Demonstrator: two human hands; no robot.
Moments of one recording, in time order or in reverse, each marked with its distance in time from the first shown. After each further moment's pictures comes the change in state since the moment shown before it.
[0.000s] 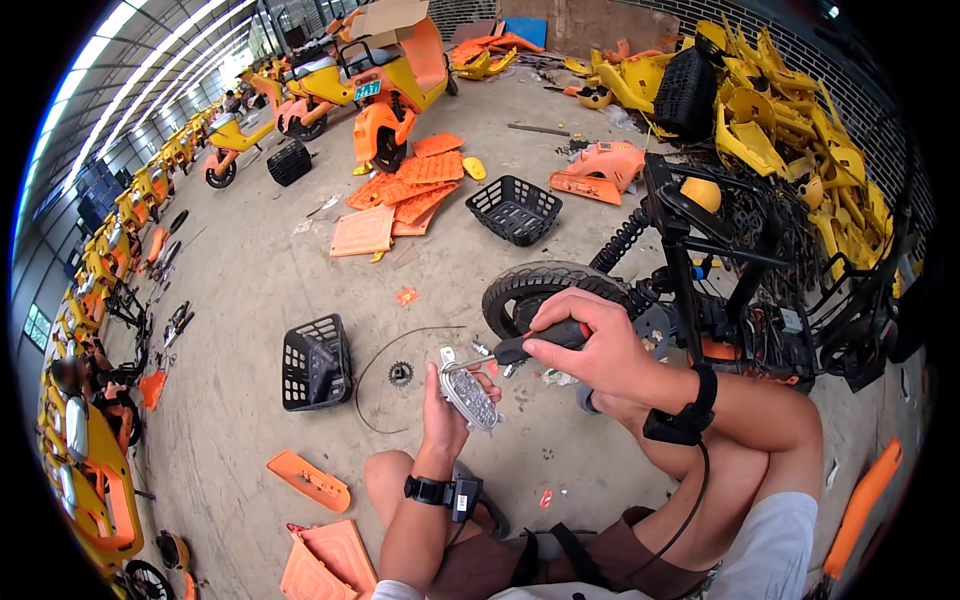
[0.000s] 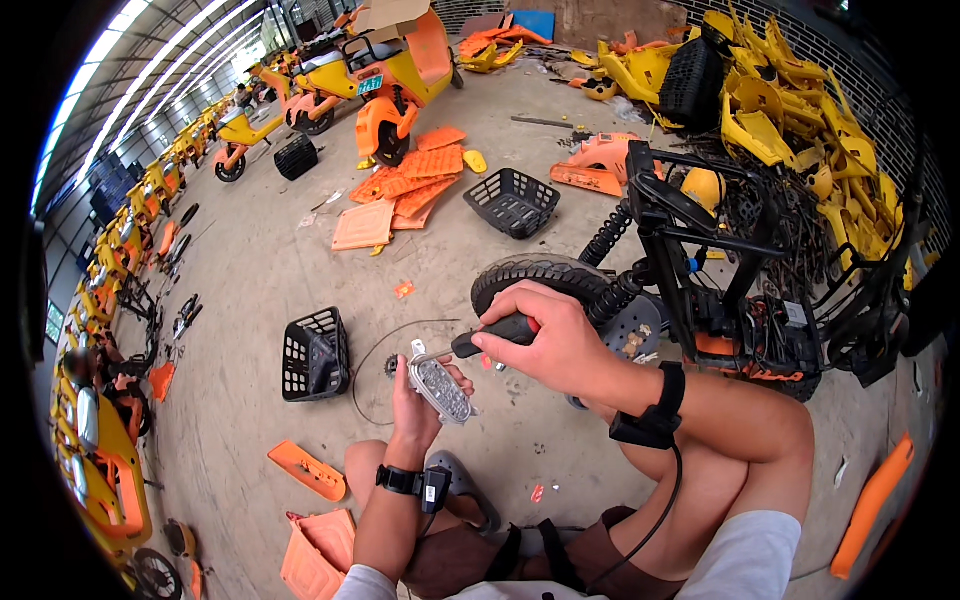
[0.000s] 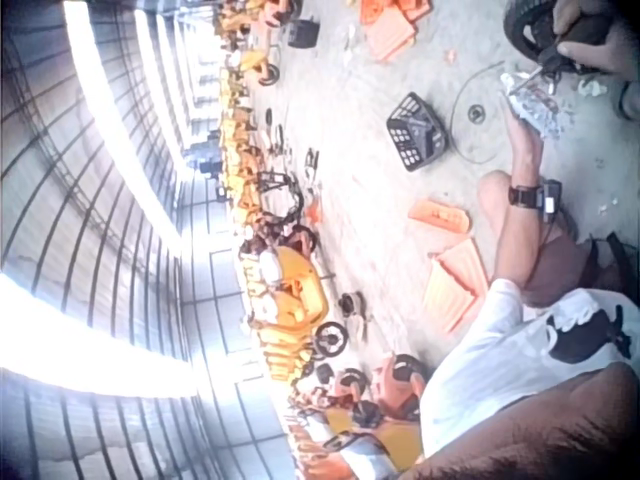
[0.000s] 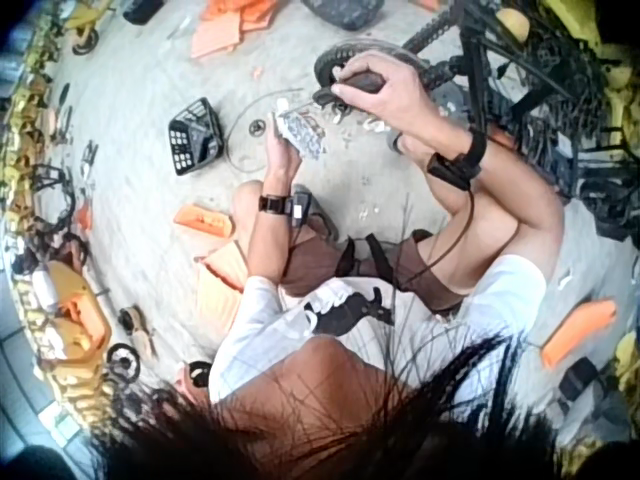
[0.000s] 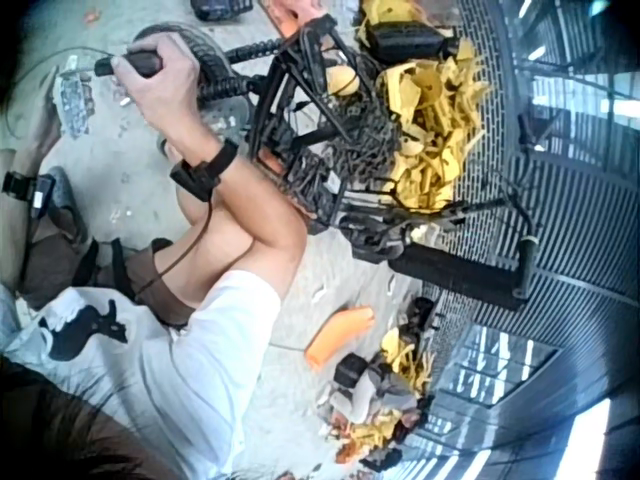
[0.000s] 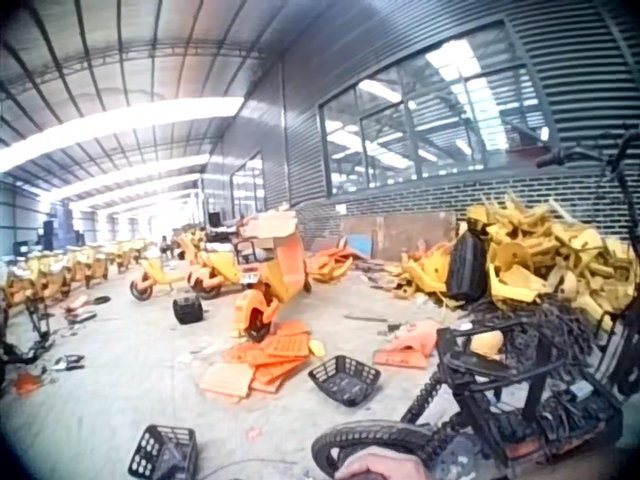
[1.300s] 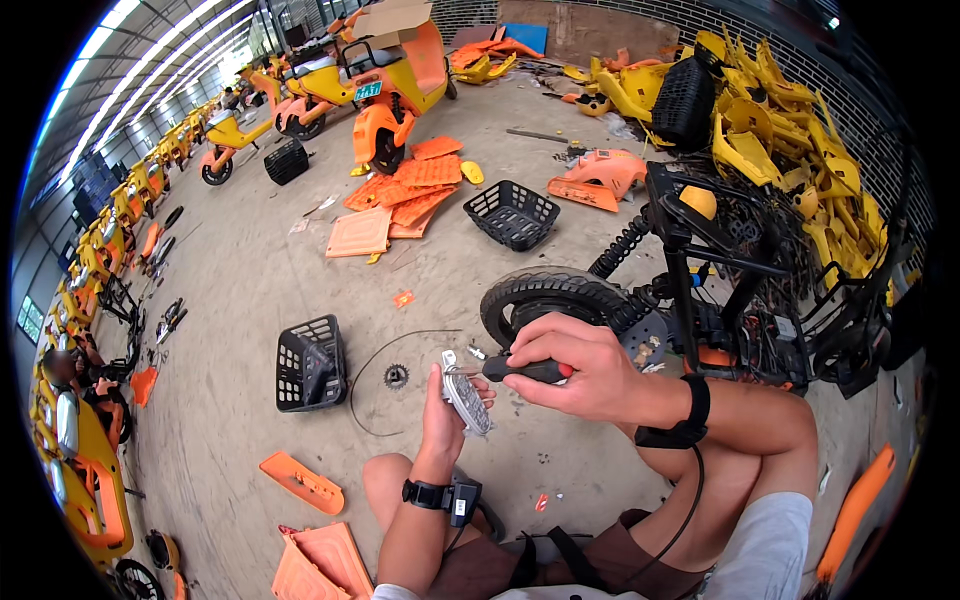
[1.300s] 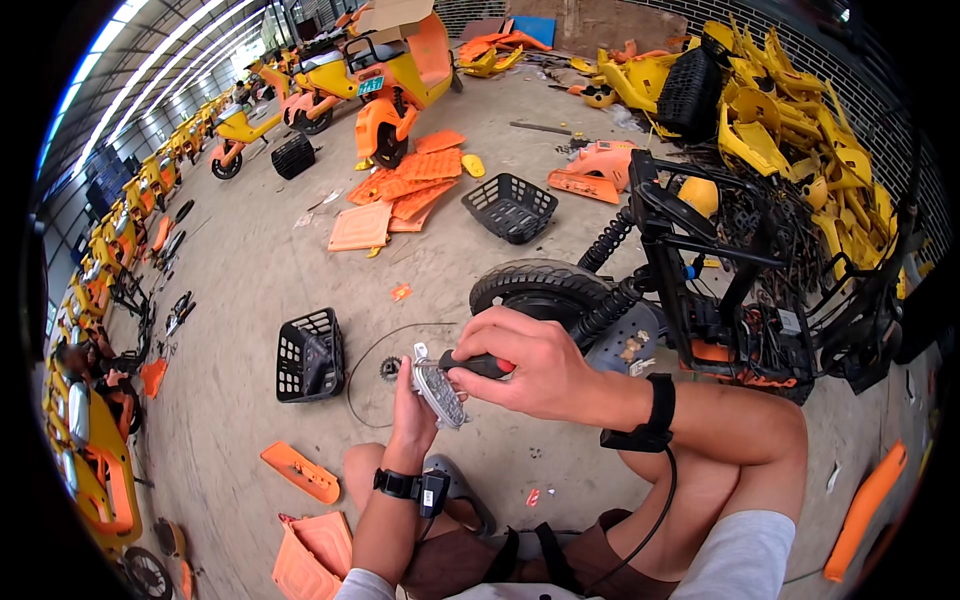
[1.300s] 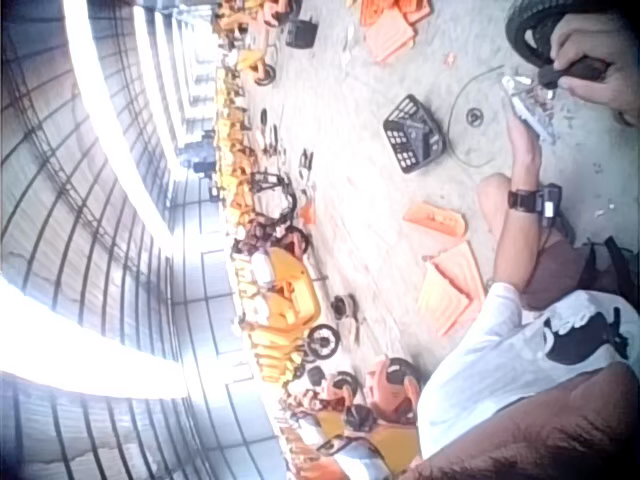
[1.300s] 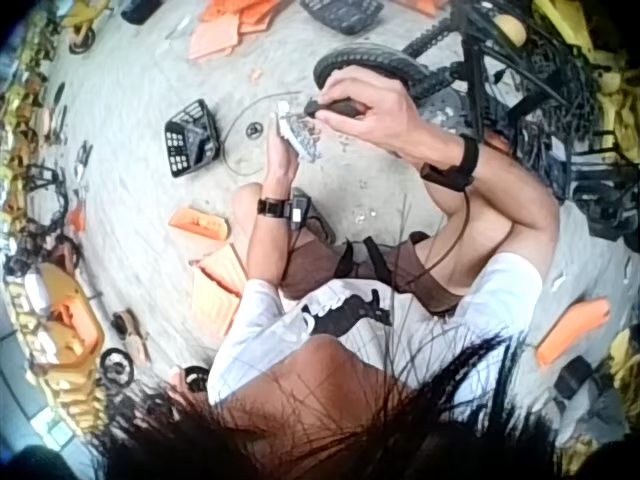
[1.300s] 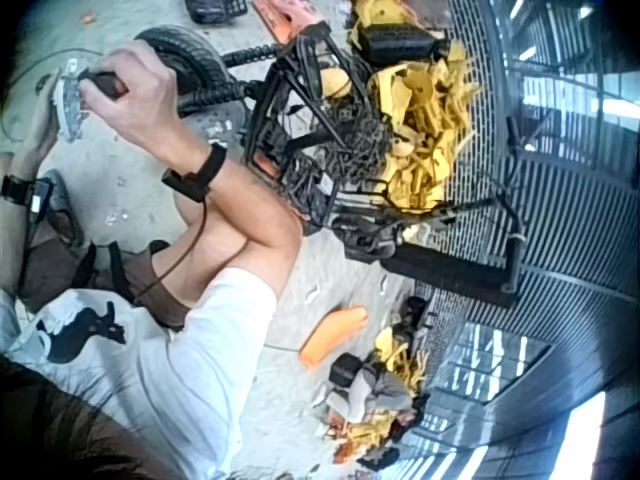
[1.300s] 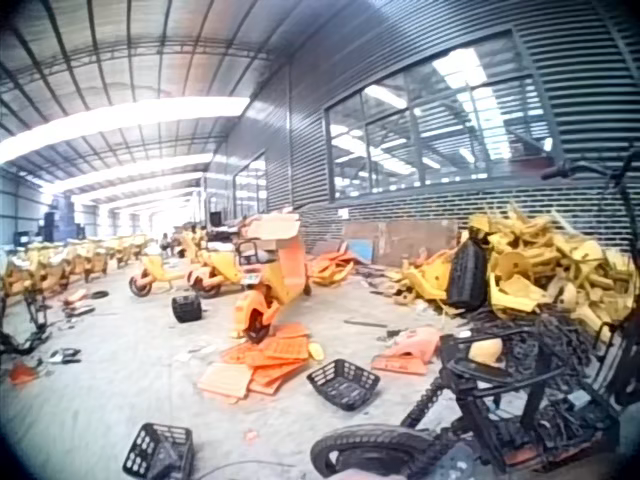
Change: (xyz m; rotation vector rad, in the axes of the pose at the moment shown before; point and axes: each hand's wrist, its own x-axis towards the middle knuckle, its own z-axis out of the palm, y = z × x) left_hand 0.000 0.002 -0.001 0.079 0.136 -0.016; right_hand 0.002 -0.027 0.017 -0.106 -0.070 -0.258
